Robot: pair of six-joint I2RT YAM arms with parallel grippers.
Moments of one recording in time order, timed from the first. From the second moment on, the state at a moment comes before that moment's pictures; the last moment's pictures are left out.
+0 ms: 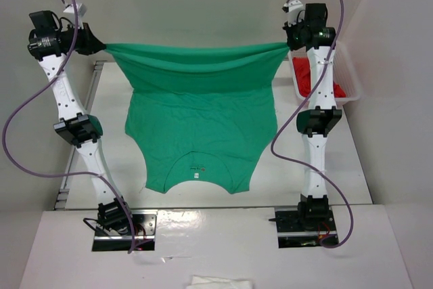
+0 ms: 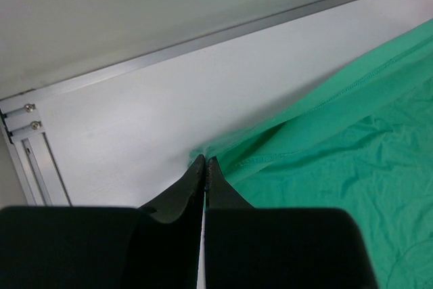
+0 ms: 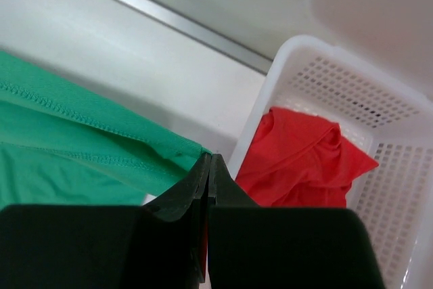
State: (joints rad) left arm 0.42 2.54 3.11 -1.17 0.82 0.24; right arm -0.01 2.57 3.09 -1.11 -0.20 -0.41
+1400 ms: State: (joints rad) left arm 0.44 1.81 1.91 -1.21 0.62 0.52; right arm 0.08 1.56 1.65 -0.92 -0.24 -0.46
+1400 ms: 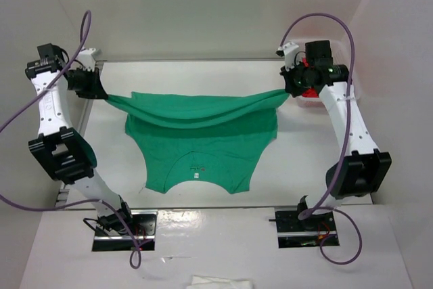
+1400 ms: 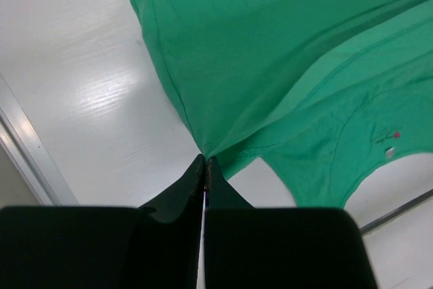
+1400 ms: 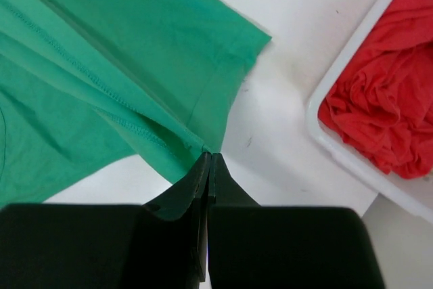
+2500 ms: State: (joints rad) left arm 0.58 1.45 1.24 -1.08 0.36 0.94; right arm -0.05 1.15 1.12 -0.94 -0.08 -0.79
